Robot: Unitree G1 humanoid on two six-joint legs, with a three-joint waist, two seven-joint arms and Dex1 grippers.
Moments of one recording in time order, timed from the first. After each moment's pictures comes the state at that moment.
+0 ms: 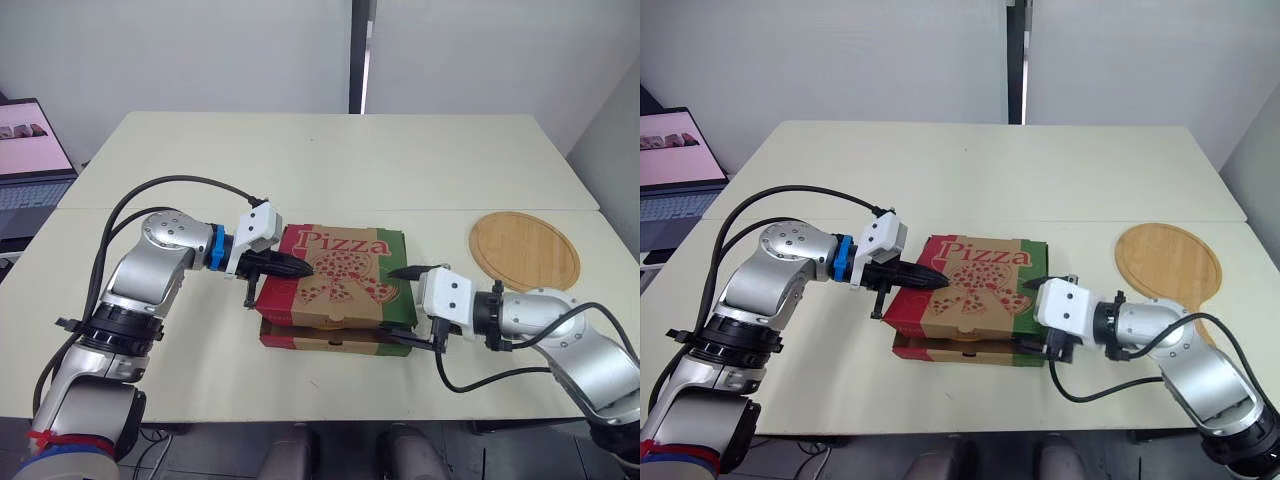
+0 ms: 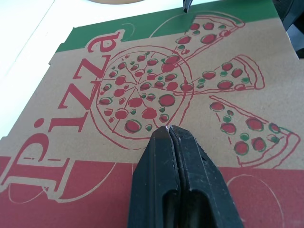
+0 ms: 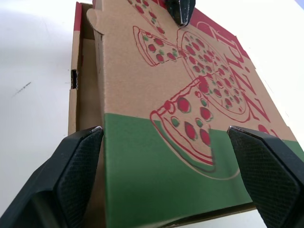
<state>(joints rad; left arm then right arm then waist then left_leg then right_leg) -0.68 0.73 -0.19 0.13 -0.27 0.33 -1.41 -0.26 -0.79 0.24 -0.63 0.20 0.51 0.82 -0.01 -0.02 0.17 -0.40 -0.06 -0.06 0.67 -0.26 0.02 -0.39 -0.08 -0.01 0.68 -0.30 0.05</state>
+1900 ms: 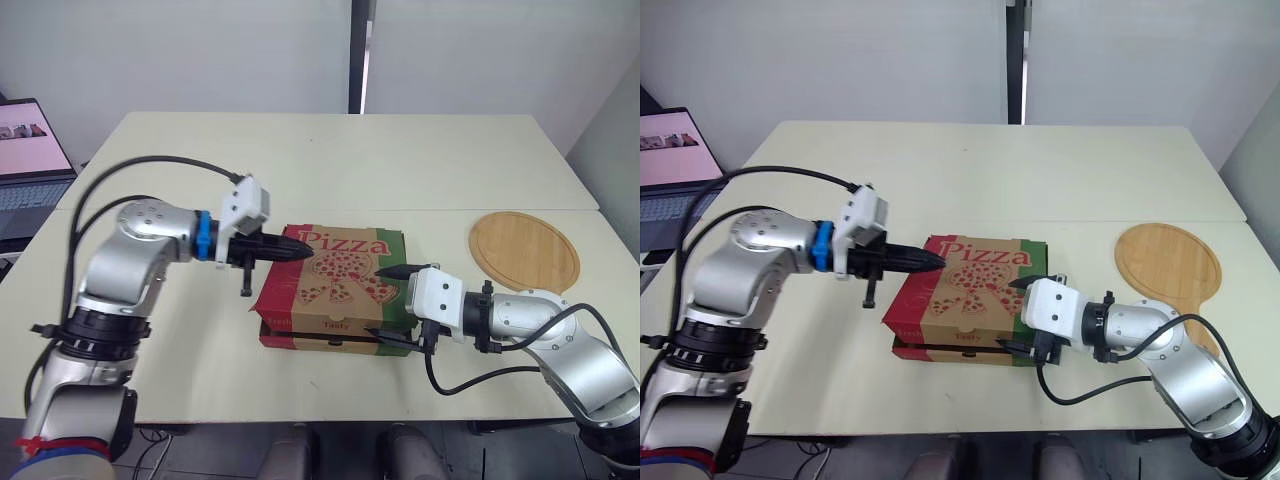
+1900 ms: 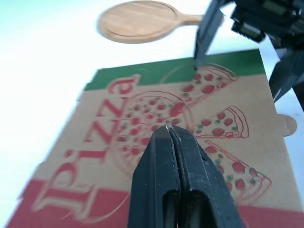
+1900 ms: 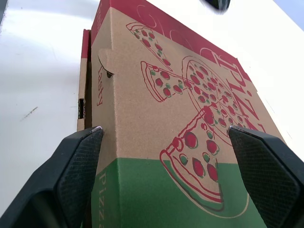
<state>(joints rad) -0.67 0.78 -0.04 -0.05 -0.40 0.53 -1.34 -0.29 -0.74 0.26 -0.67 0.21 0.56 0.81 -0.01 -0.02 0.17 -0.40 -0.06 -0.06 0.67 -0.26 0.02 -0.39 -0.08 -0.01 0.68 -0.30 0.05</state>
